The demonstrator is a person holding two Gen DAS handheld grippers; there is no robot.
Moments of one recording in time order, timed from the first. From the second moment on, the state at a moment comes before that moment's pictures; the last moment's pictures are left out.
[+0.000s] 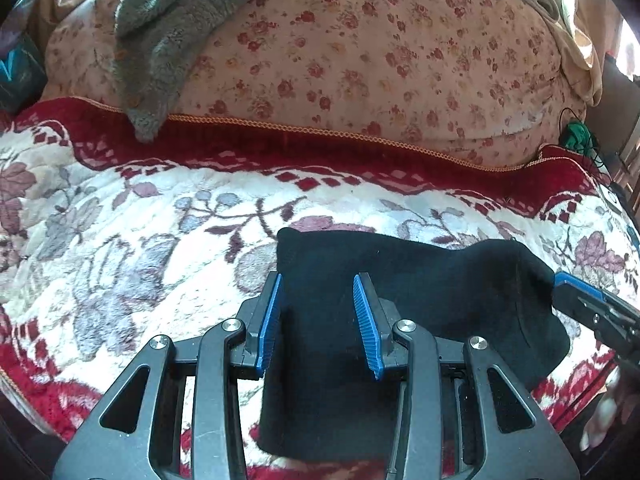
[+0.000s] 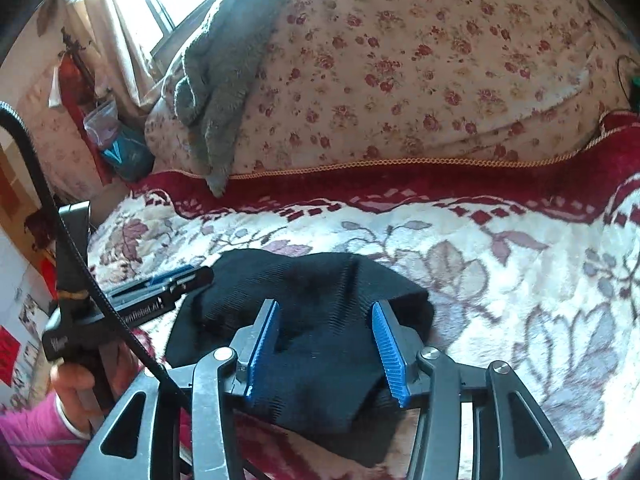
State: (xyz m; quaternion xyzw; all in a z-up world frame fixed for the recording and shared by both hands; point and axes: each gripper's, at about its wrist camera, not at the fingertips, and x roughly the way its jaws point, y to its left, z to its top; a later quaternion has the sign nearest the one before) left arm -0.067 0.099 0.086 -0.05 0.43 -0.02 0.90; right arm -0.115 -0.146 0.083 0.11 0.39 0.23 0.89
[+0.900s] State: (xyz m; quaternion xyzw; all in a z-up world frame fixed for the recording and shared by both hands) left arm -0.086 0.125 0.082 -0.08 0.43 -0.02 0.90; right arm -0.118 -0.162 0.072 0.14 0.40 0.23 0.88
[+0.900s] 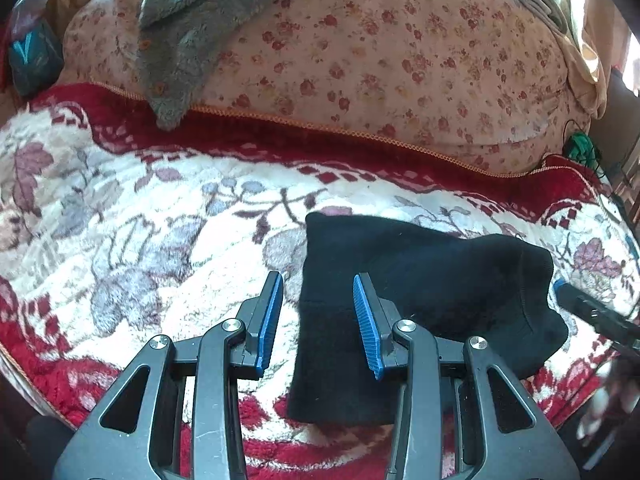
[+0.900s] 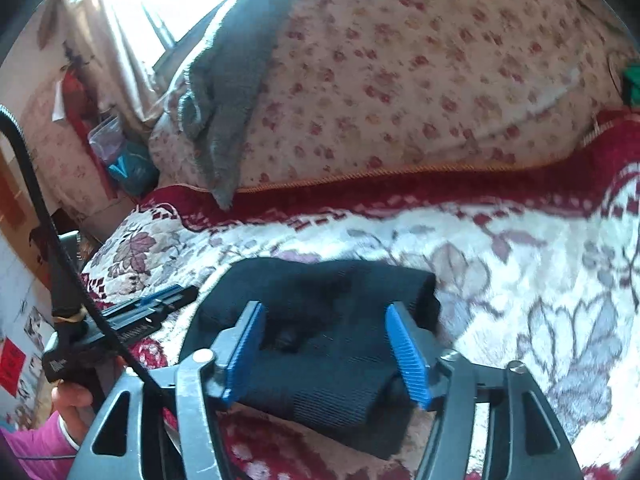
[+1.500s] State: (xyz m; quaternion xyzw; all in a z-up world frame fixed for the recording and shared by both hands) left arm -0.080 0.147 0.061 -0.15 0.46 -0.07 0.87; right arm -0.101 -0.197 0.012 0.27 0.46 0.24 0.81
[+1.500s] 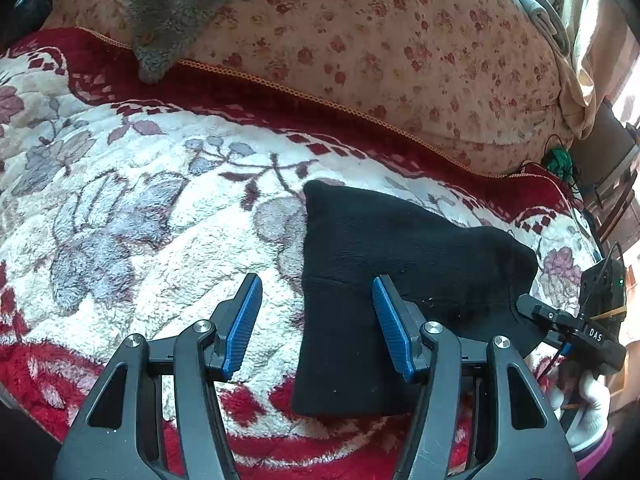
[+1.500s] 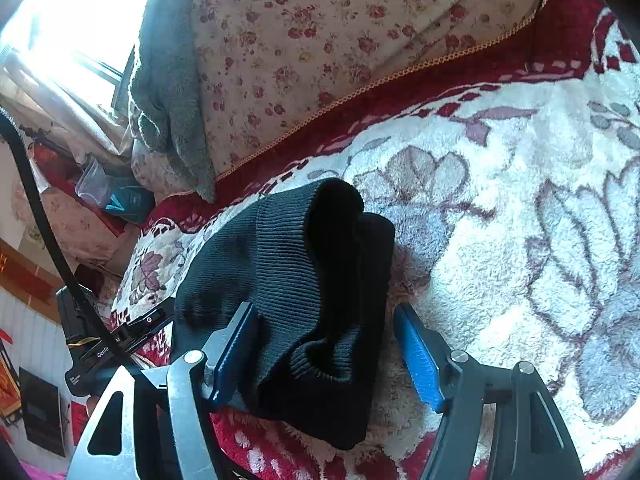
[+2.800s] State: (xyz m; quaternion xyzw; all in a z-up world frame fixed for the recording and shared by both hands) left arm -0.076 0.124 0.046 -0.17 0.45 -0.12 0.87; right arm -0.108 -0.176 0.027 0.24 0.40 0.32 0.82
